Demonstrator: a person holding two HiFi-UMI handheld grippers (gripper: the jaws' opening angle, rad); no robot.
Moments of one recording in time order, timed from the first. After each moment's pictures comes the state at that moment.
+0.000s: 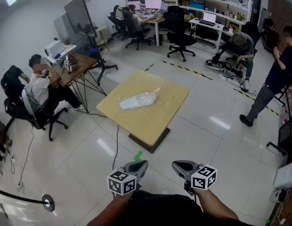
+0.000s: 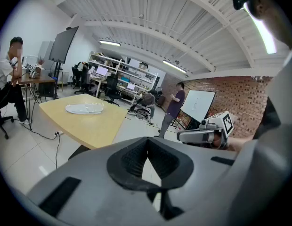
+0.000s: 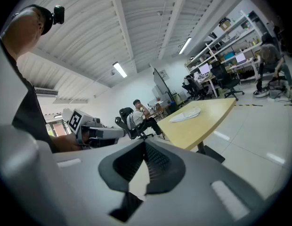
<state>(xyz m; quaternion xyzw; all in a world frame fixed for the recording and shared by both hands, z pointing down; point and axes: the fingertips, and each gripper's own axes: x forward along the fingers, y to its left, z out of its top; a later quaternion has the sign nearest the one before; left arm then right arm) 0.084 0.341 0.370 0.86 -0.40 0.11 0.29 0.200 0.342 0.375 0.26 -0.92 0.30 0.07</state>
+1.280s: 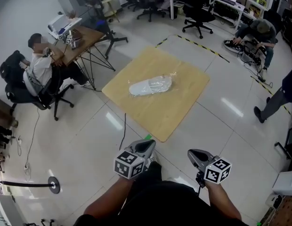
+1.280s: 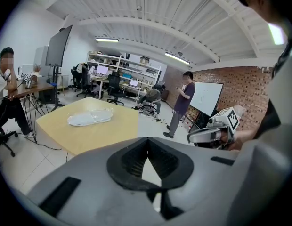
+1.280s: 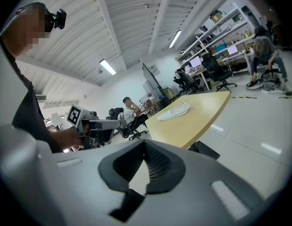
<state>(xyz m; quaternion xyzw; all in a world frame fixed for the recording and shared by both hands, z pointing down) 0.044 0.189 0.385 0.86 -0.42 0.16 0.25 0.197 0.211 0.411 0.28 -0.90 0.33 0.08</state>
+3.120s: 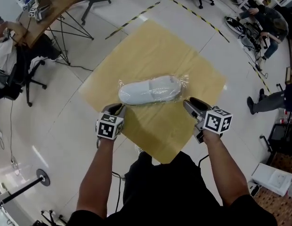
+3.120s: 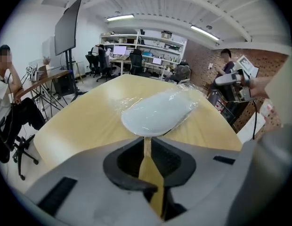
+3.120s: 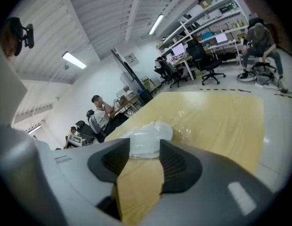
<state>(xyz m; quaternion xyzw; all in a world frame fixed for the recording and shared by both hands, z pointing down) -0.180 -0.097 0.592 0.77 -0.48 0.30 0.30 0.090 -0.158 0.501 0.35 -0.83 0.40 0.15</state>
